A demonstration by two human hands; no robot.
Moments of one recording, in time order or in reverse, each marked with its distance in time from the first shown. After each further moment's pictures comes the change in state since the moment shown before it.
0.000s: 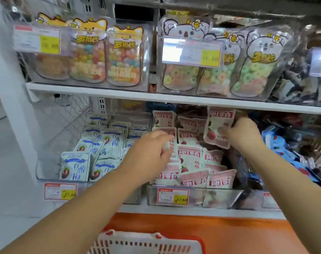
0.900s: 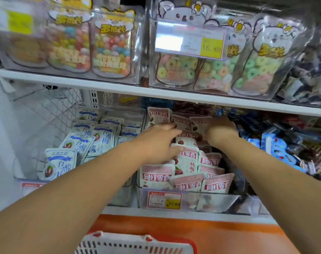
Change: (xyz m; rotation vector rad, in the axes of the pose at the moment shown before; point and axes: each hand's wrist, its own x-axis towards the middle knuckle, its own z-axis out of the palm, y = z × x) left_hand 0.069 -0.003 0.023 0.164 -0.338 0.060; right_hand 0.053 -0.006 0.050 -0.750 -0.142 -0.233
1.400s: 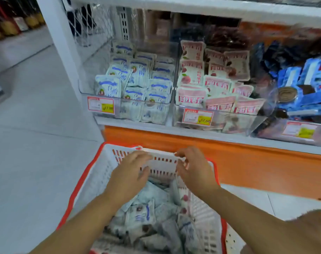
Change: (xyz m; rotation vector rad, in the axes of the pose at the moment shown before) left_hand -0.256 -0.018 0.169 -0.332 0.209 -0.357; right_hand -0.267 -0.099 0.128 0.880 0.017 -0.363
